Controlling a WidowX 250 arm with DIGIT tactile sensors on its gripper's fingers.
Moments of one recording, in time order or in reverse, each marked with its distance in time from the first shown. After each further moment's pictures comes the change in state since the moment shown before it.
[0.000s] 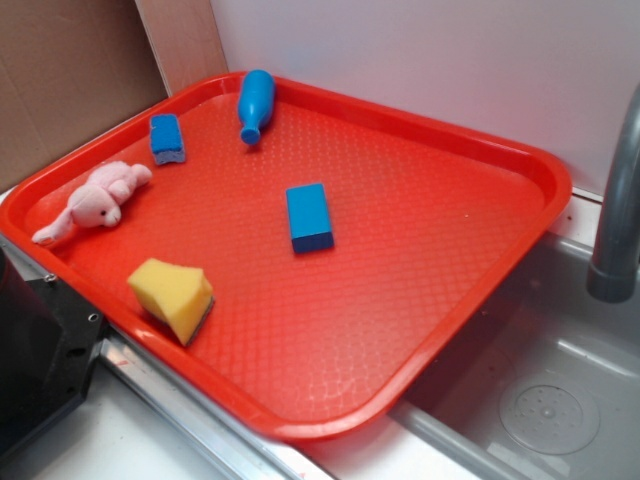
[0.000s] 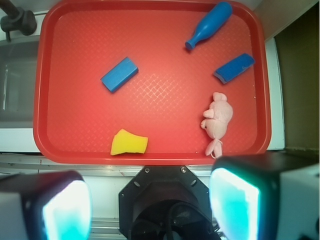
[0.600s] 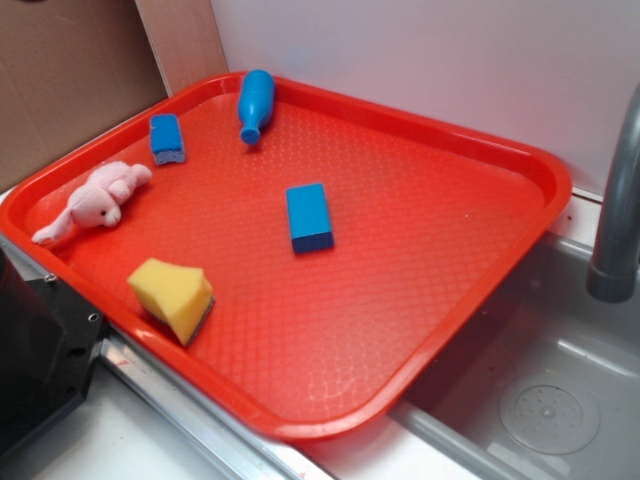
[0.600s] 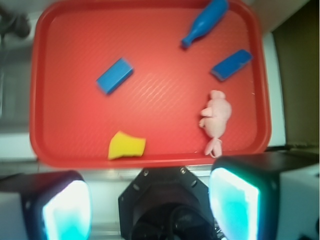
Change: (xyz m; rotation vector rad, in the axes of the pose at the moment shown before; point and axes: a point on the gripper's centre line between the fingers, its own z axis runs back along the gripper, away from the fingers) arm 0.007 0.016 -0.006 0.007 -0.023 0.139
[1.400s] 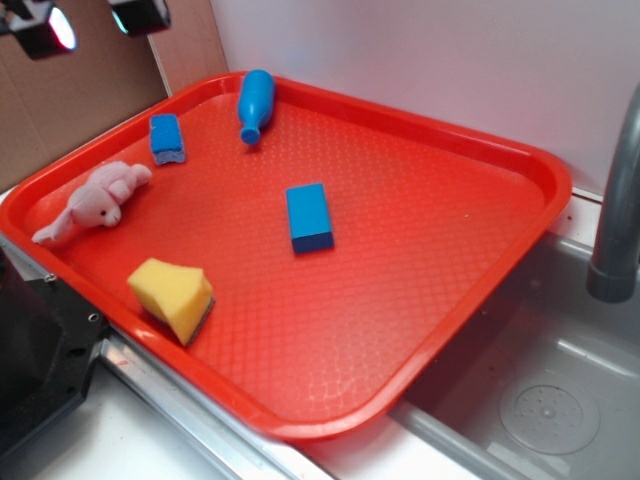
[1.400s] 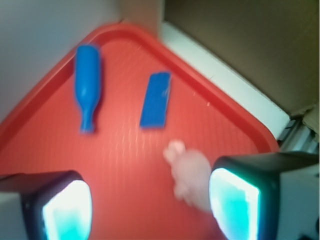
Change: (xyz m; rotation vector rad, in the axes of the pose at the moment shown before) arm 0.081 0.087 -0.102 0.090 -0.150 0.754
